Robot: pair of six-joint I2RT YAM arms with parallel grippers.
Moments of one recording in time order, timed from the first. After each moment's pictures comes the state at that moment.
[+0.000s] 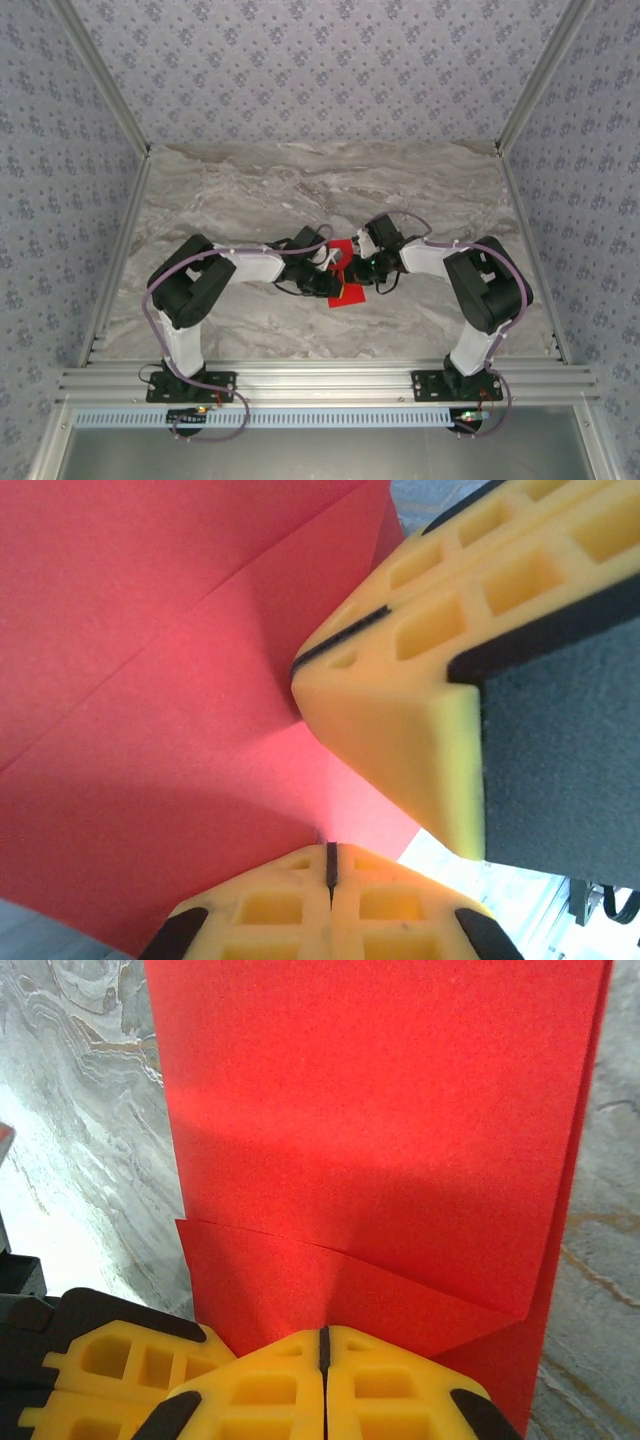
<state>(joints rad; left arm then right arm) -0.80 1.89 0.99 -0.17 0.56 -0.59 0.50 1.74 0.84 -0.24 -0.53 0.46</state>
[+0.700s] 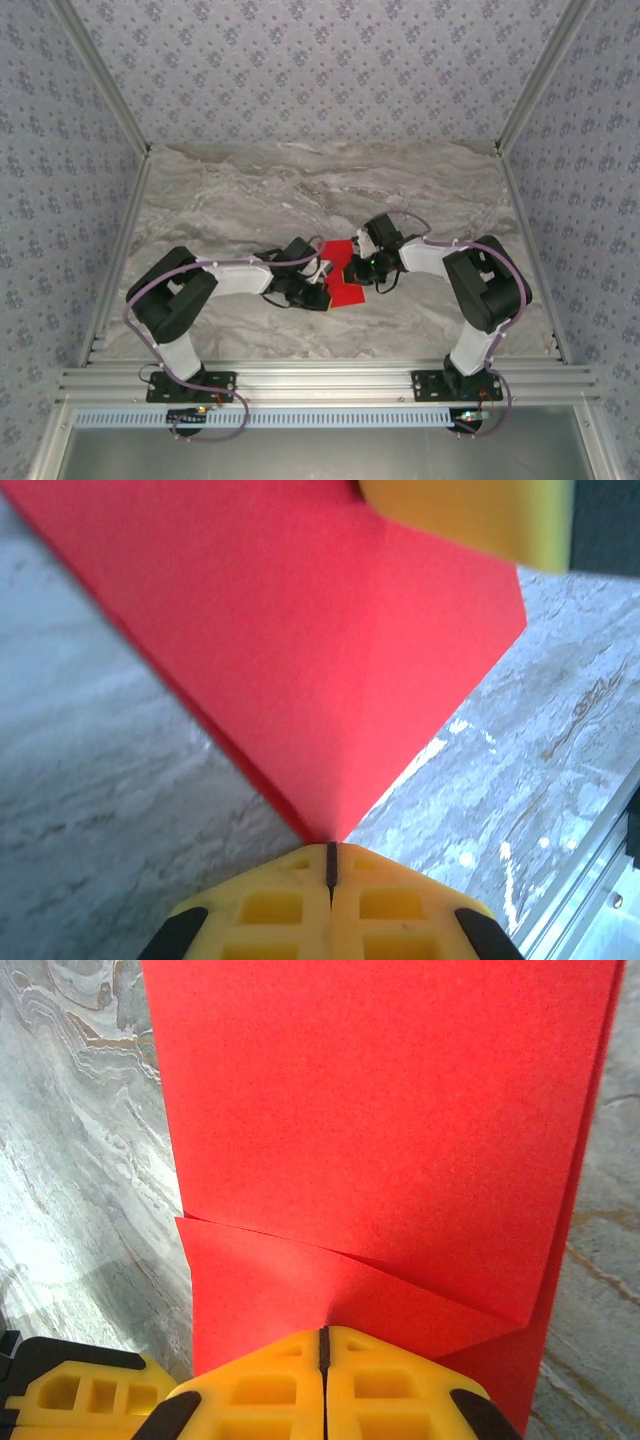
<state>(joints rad) -0.82 1.74 0.84 -0.23 0.51 -0.54 0.49 1.75 0.85 -0.25 -0.54 0.46</state>
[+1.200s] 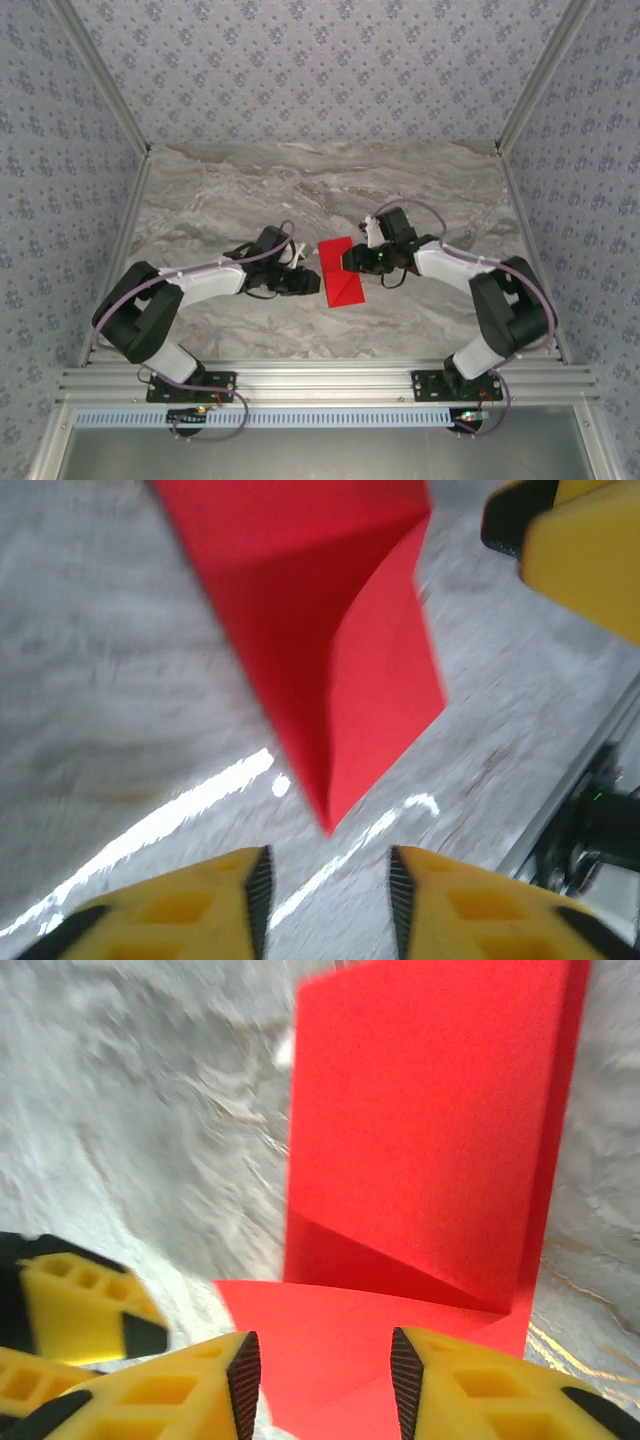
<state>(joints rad) -0.68 1.55 0.75 -0.12 0.55 -0.64 0.46 1.53 0.81 -0.21 -0.50 0.46</state>
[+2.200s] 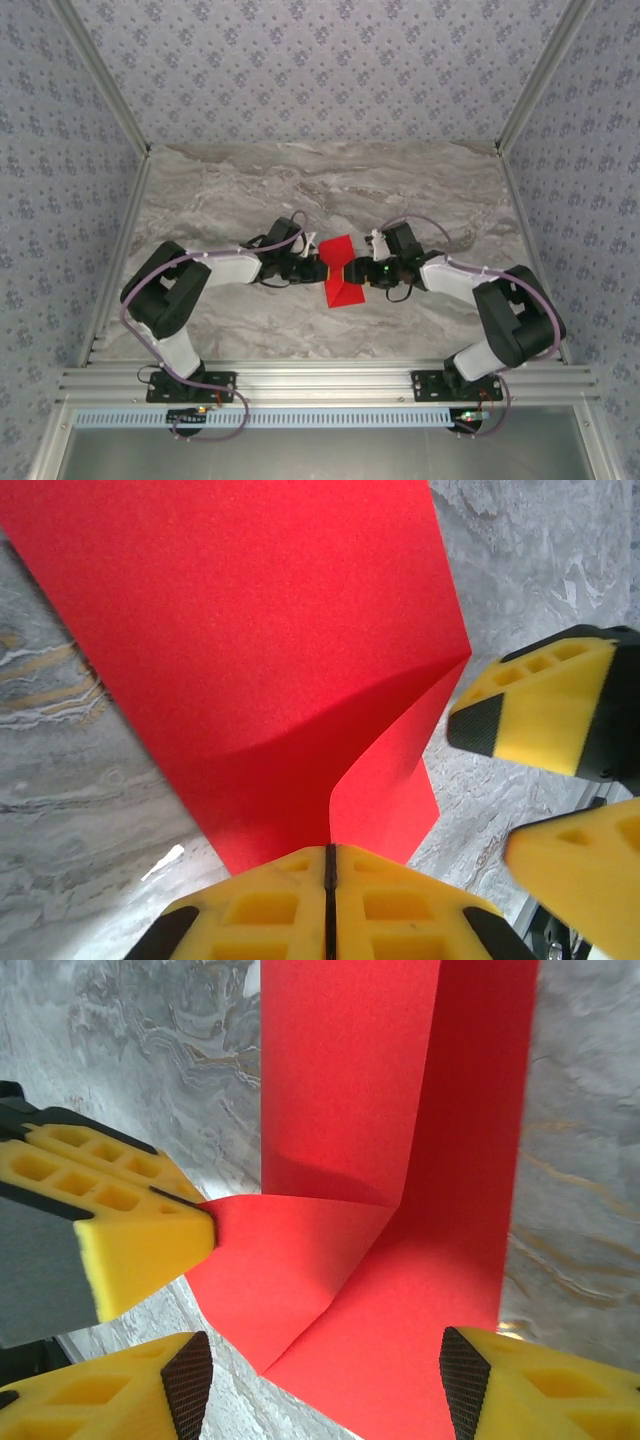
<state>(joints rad) -0.68 1.74 0.85 0.02 0.54 -0.65 0.47 1.51 0.66 -0.11 -0.55 0.53</state>
